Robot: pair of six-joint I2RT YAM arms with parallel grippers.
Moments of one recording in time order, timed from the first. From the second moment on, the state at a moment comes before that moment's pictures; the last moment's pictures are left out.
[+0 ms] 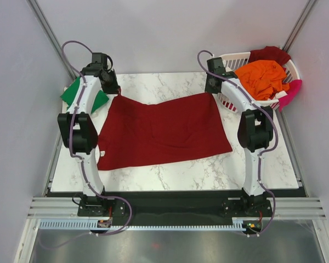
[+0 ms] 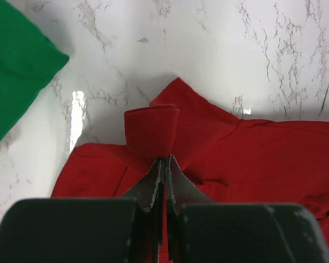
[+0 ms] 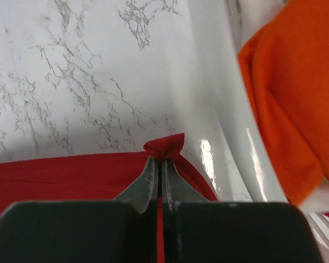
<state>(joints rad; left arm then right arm) -0.03 2.12 2.03 -0.84 0.09 -0.29 0.25 2.22 2.00 -0.64 0.24 0.34</state>
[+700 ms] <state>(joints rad) -0.03 1.45 1.40 -0.85 0.06 -0.29 0.25 1.83 1.48 -0.60 0.19 0.34</state>
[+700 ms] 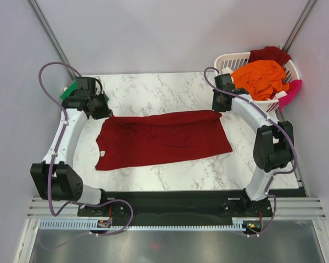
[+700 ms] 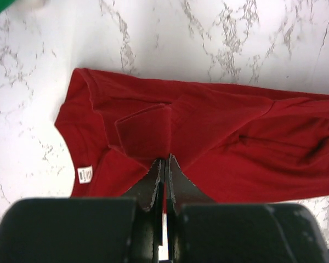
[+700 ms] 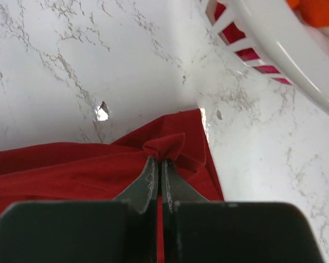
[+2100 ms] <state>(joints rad) -0.09 1.45 1.04 -0.90 -0.05 -0.41 0.33 1.68 1.16 -0.46 0.12 0.41</state>
